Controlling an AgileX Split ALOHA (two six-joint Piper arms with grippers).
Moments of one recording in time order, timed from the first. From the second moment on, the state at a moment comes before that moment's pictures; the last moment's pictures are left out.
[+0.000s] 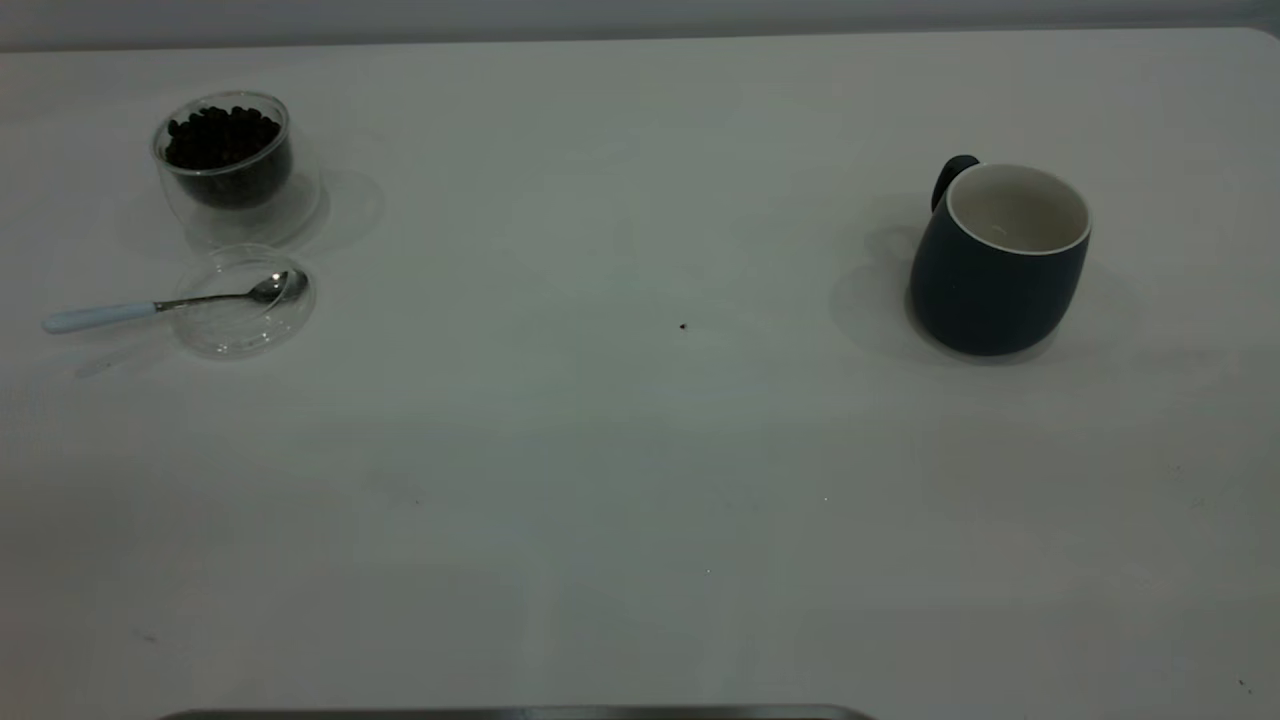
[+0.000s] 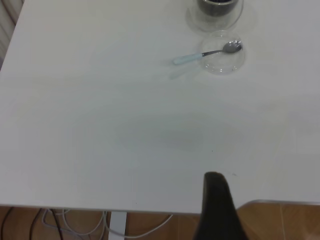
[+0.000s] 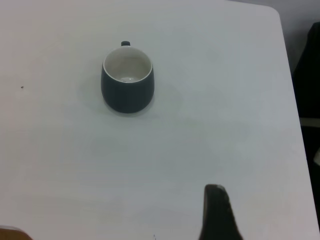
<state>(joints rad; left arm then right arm) 0.06 -0.02 -0.49 -0.02 1.14 0.01 0.01 -0.02 -0.47 0.04 1.13 -0.13</state>
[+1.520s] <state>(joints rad) 0.06 -0.02 -0.49 -0.02 1.14 0.01 0.01 1.22 -0.82 0.00 0.74 -0.59</state>
